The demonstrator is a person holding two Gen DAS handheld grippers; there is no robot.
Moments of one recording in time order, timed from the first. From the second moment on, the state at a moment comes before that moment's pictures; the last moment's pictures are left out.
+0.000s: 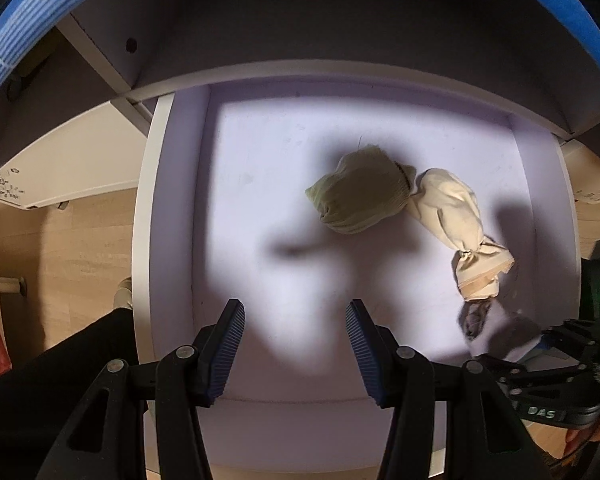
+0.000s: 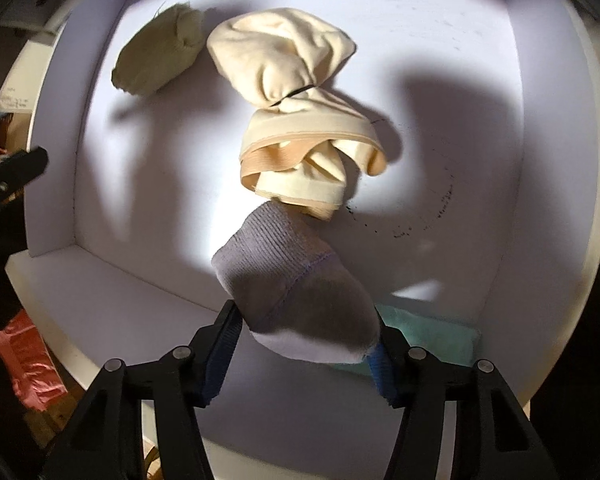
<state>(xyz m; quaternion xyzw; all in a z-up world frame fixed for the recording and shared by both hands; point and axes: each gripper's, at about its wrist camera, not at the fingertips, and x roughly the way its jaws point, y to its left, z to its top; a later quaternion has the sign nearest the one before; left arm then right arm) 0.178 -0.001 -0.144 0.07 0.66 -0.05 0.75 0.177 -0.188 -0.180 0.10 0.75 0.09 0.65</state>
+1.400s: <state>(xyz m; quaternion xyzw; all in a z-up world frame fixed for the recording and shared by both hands) 0.183 -0.003 -0.174 0.07 0.69 -0.06 0.72 0.204 -0.307 0.129 0.28 0.53 0.12 0.79</state>
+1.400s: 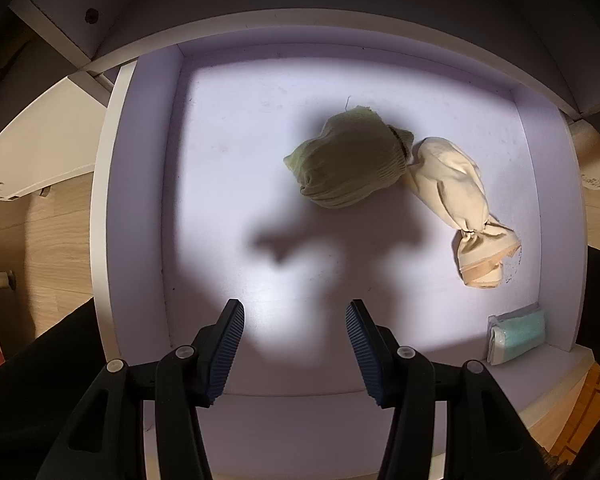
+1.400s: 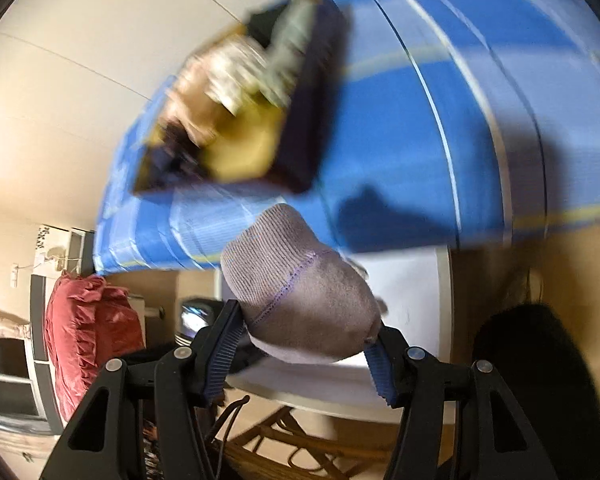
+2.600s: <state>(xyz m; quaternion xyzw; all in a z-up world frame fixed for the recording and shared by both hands) 0.190 0.016 -0.166 0.02 0.70 -0.05 0.71 0.369 -0.214 0.153 0.16 0.51 0.10 0.84</state>
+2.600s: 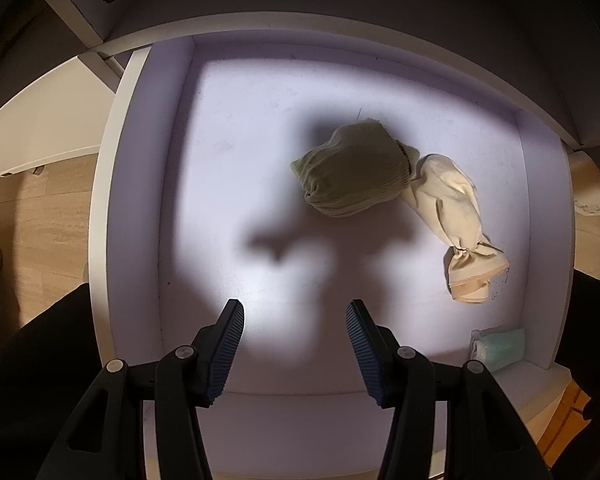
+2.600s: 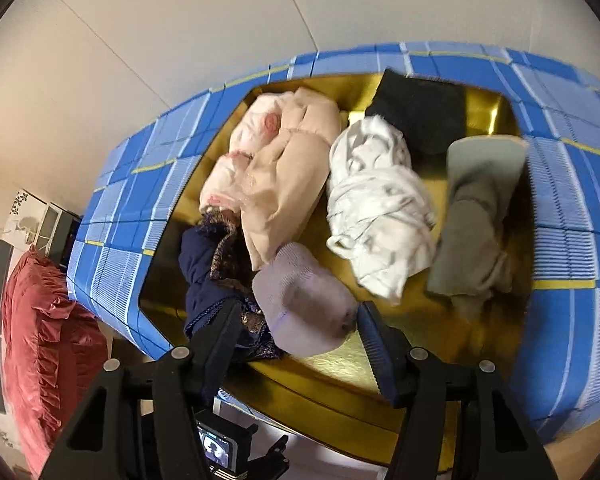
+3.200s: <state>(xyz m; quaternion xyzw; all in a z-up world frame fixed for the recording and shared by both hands) 0.188 0.021 -0.182 0.02 0.71 -0.03 0.70 0.287 -0.248 0.162 0.18 0.48 0.14 0.85</state>
